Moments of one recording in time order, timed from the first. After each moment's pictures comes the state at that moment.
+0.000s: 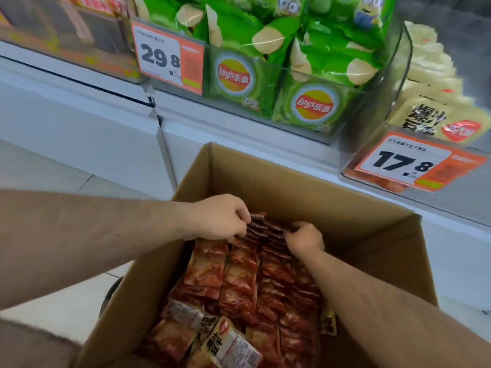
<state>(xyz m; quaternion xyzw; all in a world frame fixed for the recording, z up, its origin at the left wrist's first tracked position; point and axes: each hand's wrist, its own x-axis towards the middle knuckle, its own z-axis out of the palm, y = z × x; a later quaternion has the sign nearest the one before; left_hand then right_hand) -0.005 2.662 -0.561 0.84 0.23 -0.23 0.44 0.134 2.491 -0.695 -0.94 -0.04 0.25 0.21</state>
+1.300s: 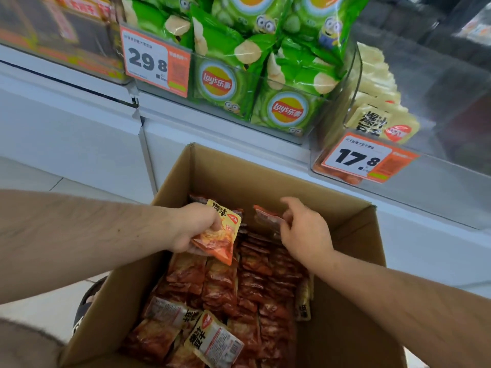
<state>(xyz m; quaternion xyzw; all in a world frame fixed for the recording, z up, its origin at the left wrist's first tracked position) -0.019 2.652 -0.578 0.58 0.45 -0.19 0.65 0.092 2.458 -0.589 -0.92 -0.34 0.01 0.18</state>
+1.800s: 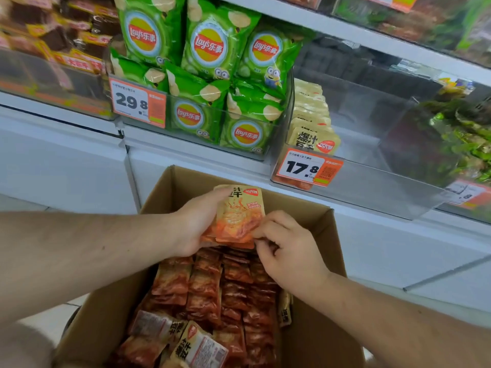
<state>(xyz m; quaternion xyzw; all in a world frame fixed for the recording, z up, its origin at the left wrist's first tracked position) -0.023 2.599 -0.505 0.56 0.29 -0.07 0.77 0.032 2.417 -0.517 -0.79 -0.51 -0.12 0.32</state>
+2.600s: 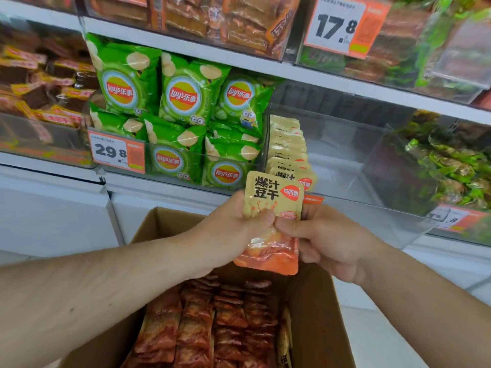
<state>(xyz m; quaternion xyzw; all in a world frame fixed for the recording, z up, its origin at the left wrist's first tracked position) 0.005 2.561 -0.432 0.71 0.05 0.05 0.70 0.070 2.410 -0.390 -0.69 -0.14 0.39 0.59</state>
